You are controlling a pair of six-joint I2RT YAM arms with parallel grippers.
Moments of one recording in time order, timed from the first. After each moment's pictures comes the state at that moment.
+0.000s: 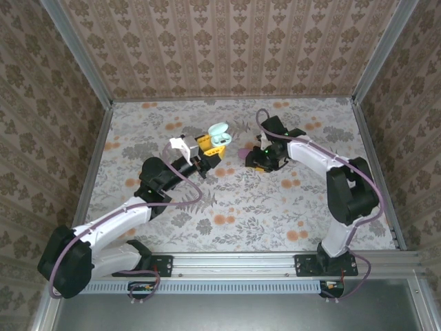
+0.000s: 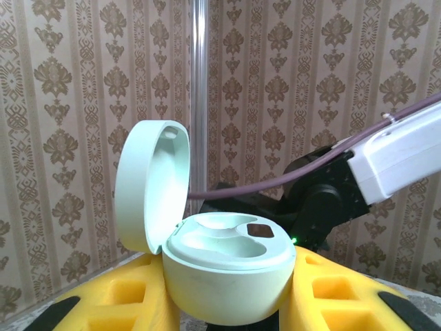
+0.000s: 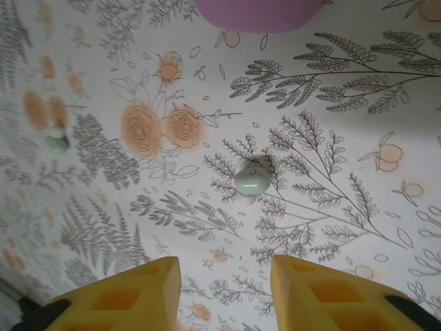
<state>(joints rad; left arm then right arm) -0.70 1.10 0.58 0.80 0.38 -0.13 0.38 1.80 1.30 -0.71 -0.37 0.55</state>
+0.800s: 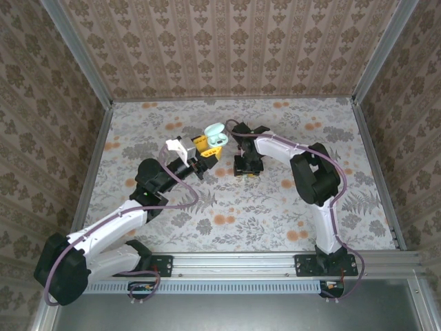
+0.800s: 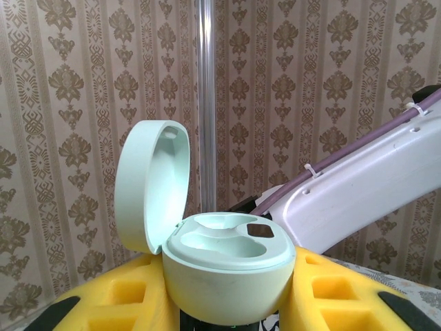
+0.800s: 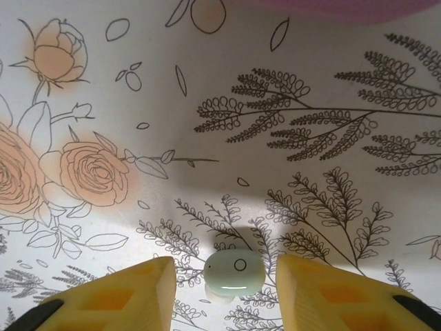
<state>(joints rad) -0.69 1.05 0.58 0.74 0.37 -0.09 0.53 2.13 1.61 -0.93 -0.11 0.50</state>
